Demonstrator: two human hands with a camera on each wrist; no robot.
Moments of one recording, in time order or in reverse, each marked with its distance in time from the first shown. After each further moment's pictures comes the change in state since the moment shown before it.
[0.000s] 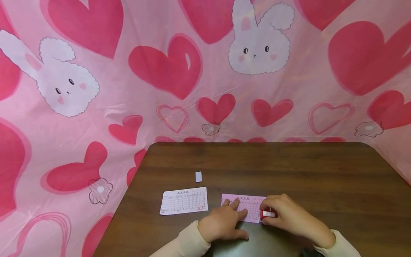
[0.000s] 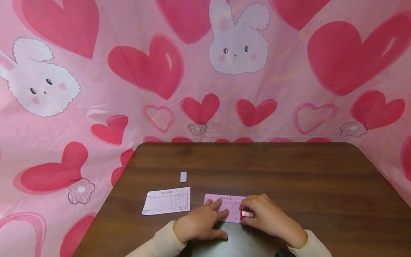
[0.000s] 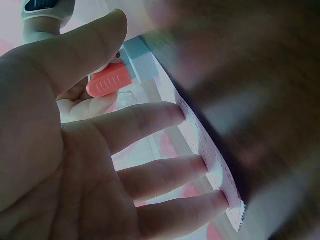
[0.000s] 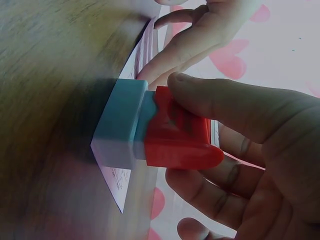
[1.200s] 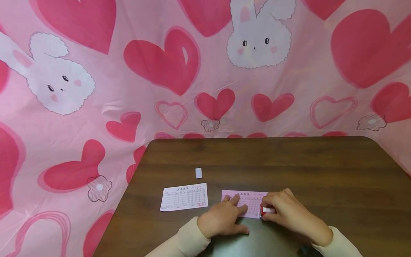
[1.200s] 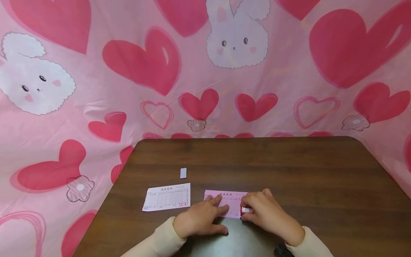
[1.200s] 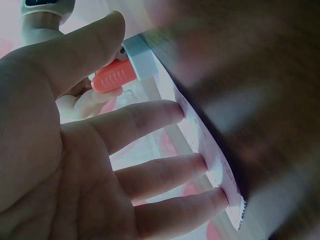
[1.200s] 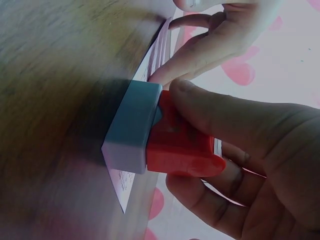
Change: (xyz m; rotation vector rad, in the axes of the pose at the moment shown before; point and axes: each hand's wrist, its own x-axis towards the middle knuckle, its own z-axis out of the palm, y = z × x) left_hand 0.003 -0.001 -0.001 0.015 -0.003 0.004; right_hand 0.000 -0.006 0.003 -0.102 -0.033 0.128
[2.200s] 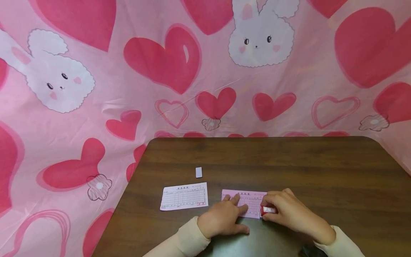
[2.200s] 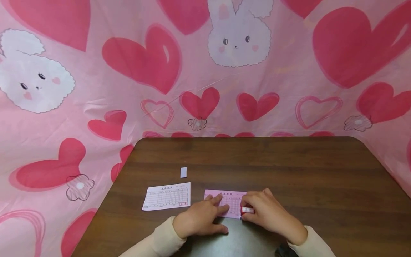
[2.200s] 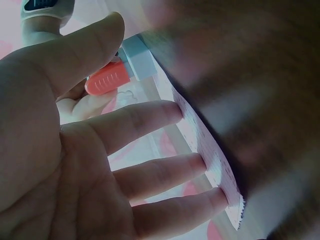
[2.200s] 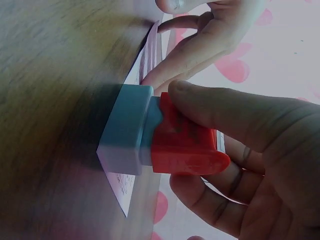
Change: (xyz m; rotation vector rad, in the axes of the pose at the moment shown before) left_hand 0.001 -0.001 0.000 0.017 0.012 0.004; right_hand 0.001 0.002 -0.004 0.032 -0.014 -0.004
